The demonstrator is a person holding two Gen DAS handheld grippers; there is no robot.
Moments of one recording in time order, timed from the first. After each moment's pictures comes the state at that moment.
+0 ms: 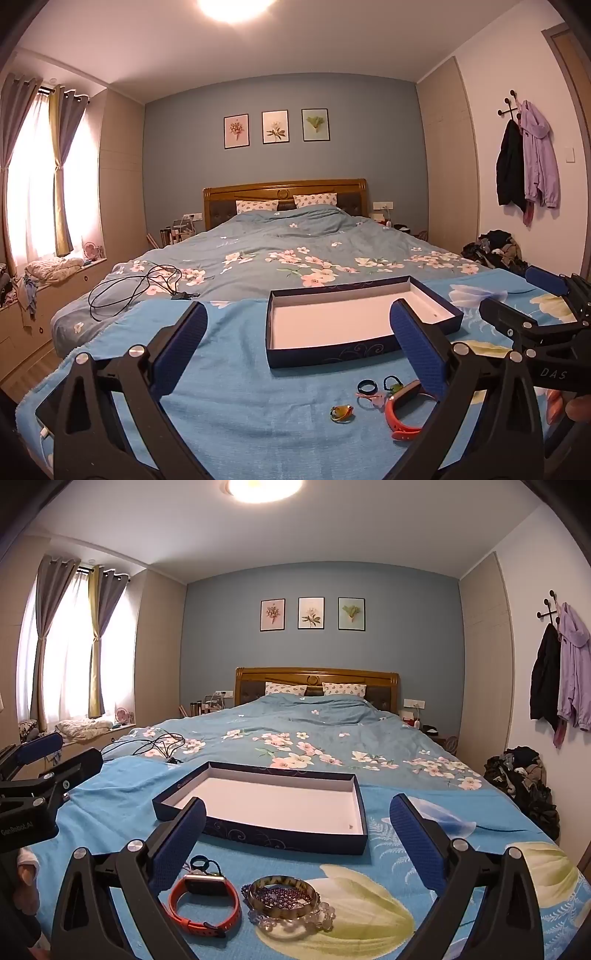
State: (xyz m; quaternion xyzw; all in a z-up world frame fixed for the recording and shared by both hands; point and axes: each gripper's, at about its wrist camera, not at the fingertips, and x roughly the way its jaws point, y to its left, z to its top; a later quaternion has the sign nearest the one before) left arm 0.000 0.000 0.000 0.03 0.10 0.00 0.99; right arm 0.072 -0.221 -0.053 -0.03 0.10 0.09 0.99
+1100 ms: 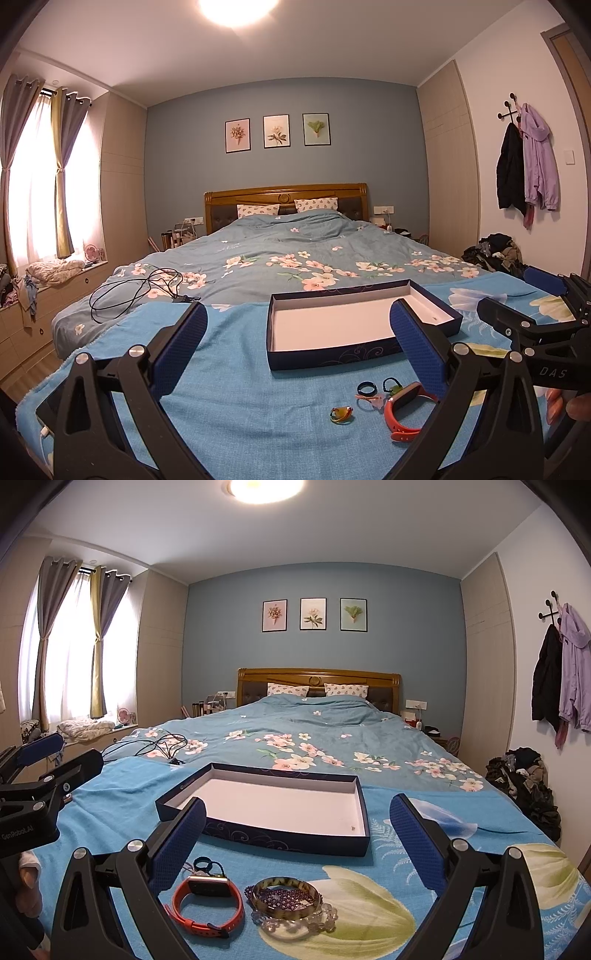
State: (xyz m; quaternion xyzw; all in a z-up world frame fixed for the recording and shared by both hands) left arm -0.002 -0.002 0.003 0.03 0.08 0.00 1.00; right arm 0.071 -0.221 -0.050 -0.03 0.10 0.09 0.99
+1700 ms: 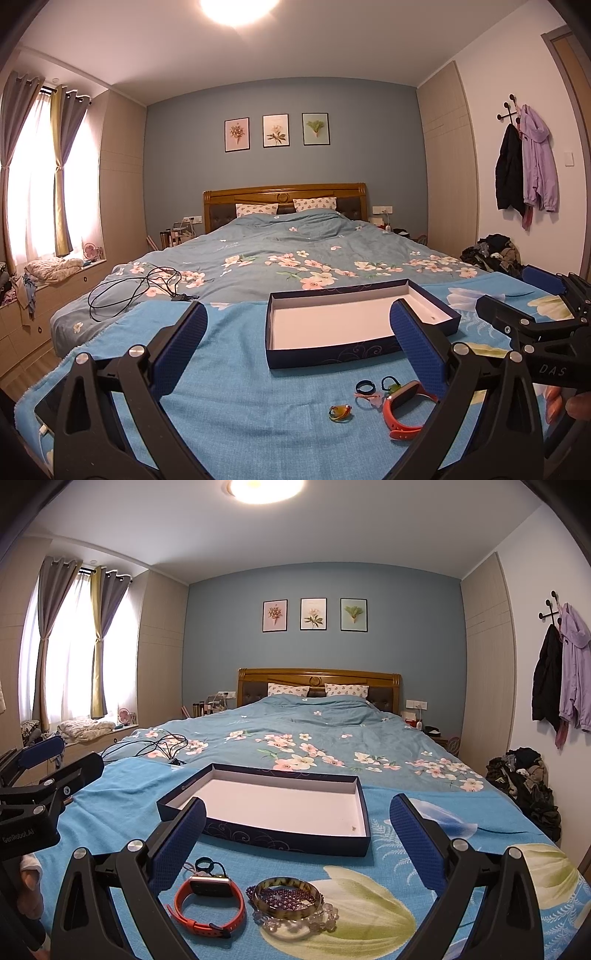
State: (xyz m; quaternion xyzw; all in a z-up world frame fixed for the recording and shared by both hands) left arm -0.005 -0.001 0.005 0.03 0.08 -0.01 1.00; right arm 0.070 -0.221 -0.049 -0.03 0.10 0.09 0.99
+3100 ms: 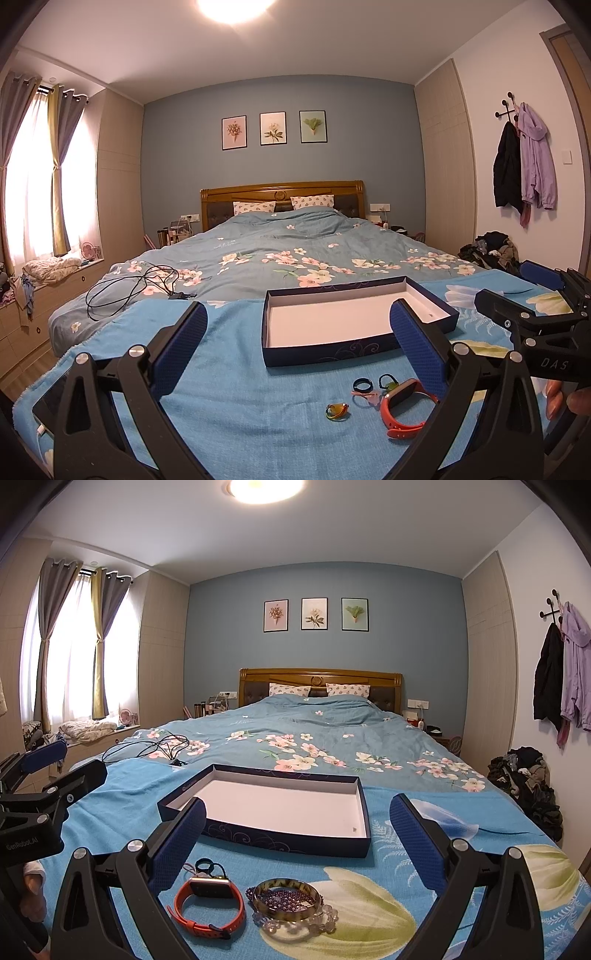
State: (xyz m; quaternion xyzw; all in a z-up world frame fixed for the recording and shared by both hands) left arm -0.009 -0.004 0.003 0.03 0.09 -0.01 1.00; right arm 0.070 -0.220 -0.046 -0.03 0.10 0.09 0.99
